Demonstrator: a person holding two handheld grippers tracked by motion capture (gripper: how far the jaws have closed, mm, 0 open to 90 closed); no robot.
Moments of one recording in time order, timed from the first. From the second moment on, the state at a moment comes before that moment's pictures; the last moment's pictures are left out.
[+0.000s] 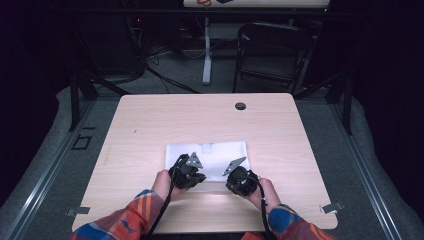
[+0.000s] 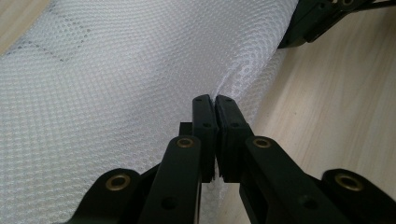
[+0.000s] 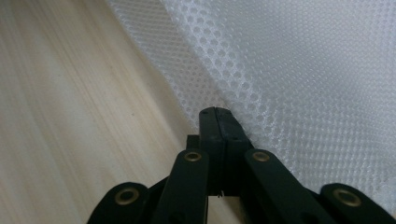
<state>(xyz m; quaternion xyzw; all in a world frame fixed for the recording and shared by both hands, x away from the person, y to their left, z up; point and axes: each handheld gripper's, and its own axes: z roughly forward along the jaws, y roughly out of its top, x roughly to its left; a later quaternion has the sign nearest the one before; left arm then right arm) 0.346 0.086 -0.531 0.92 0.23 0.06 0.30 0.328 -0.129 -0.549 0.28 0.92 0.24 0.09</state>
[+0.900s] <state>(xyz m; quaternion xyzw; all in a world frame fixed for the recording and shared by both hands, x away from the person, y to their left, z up) 0.351 0.089 -0.522 0.92 0.25 0.04 0.31 0.333 -0.126 -0.557 0.27 0.94 0.22 0.08</state>
